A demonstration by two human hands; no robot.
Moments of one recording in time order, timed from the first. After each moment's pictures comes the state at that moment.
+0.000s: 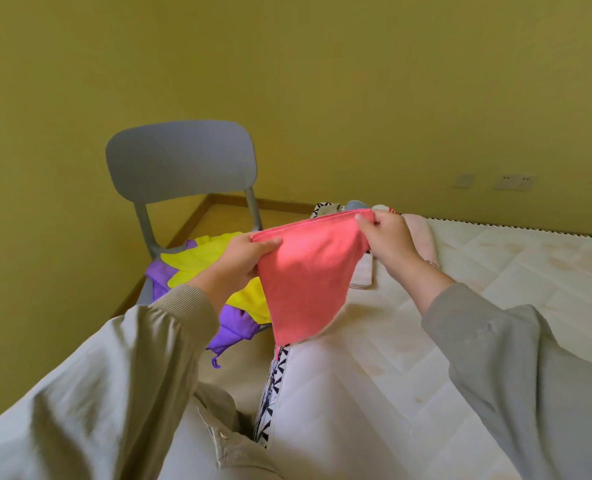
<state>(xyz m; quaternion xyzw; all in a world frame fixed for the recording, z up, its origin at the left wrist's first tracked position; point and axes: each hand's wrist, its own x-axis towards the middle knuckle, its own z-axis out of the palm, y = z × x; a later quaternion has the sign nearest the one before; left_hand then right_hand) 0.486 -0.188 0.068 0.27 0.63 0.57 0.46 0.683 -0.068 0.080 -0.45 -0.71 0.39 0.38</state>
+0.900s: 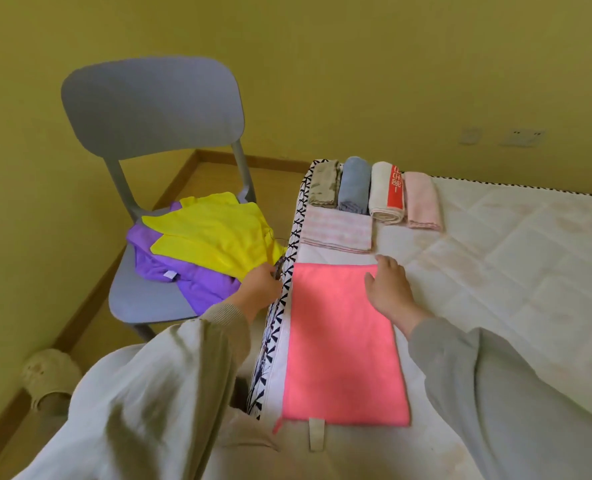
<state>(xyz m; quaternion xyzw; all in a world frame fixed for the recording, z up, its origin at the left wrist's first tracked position) 0.516 -0.186 -0.055 0.39 0.84 0.20 0.31 0.731 -0.075 -0.079 -0.58 -0.78 0.20 0.09</state>
